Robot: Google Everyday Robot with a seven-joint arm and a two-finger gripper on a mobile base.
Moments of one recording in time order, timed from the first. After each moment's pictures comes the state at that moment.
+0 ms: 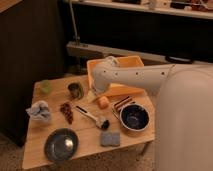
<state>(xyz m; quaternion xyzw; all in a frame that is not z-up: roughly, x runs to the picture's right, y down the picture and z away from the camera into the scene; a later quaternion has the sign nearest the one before) -0.044 0.042 0.835 -0.03 -0.25 -0.86 0.45</state>
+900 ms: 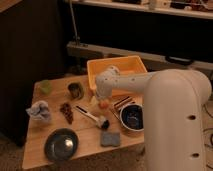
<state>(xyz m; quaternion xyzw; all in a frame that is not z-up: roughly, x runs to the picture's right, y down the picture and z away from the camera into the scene) -0.033 0.068 0.902 -0.03 -0.25 -0.85 0.47</state>
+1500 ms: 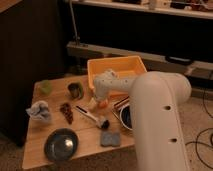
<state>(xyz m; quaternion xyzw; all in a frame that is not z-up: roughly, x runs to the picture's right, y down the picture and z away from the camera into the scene) -0.044 0.082 0.946 -0.05 -0.27 -0.84 0.46</state>
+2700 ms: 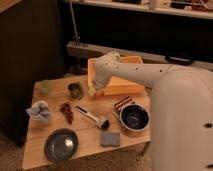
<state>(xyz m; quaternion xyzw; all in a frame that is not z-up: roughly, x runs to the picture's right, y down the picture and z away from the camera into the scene) -0.059 -0.013 0.822 0.04 -0.27 -0.86 0.43</state>
